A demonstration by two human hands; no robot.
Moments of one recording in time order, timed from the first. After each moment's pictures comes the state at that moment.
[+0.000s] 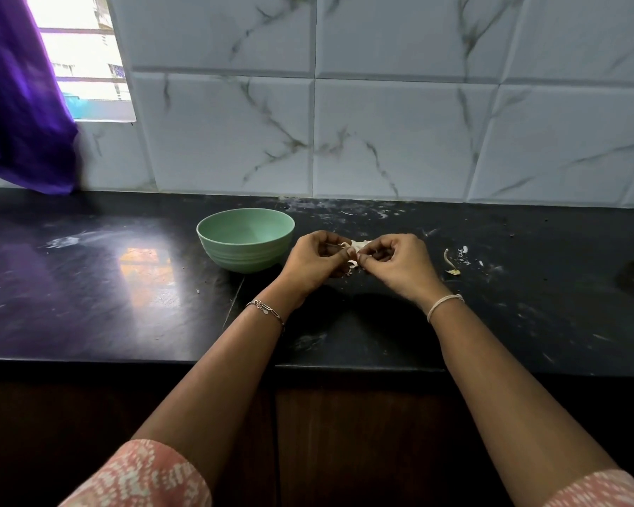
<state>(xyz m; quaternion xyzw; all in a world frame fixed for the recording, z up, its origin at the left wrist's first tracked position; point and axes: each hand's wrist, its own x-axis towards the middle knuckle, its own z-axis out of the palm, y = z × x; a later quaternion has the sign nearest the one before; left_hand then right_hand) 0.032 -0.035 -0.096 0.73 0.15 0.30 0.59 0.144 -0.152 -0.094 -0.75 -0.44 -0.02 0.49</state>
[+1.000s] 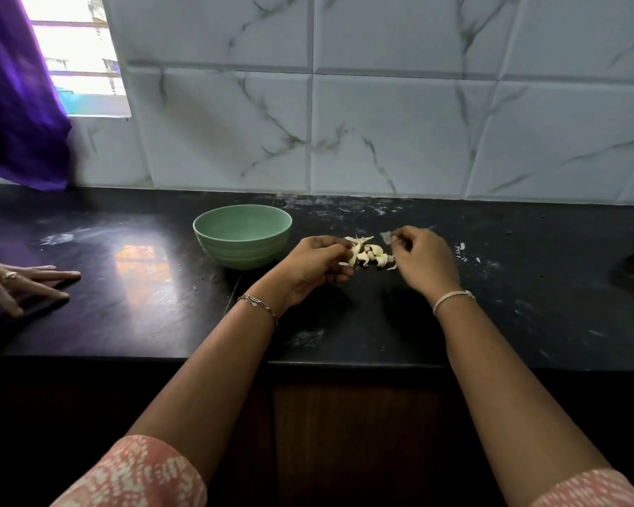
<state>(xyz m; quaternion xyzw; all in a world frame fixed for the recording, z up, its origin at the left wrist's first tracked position) 0.025 -0.045 -0.086 0.66 0.16 0.20 0.71 0.166 -0.166 -0.095 -0.84 -0.35 -0.14 0.38</state>
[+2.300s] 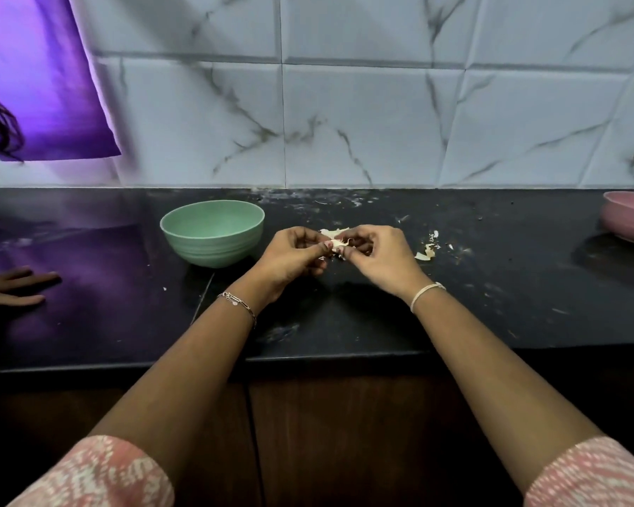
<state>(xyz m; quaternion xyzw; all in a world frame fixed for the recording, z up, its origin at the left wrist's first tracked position) 0.035 -0.041 -0.098 0.70 0.15 0.25 0.65 0.152 -0.165 -0.101 -0.75 -0.47 -0.05 0.46</state>
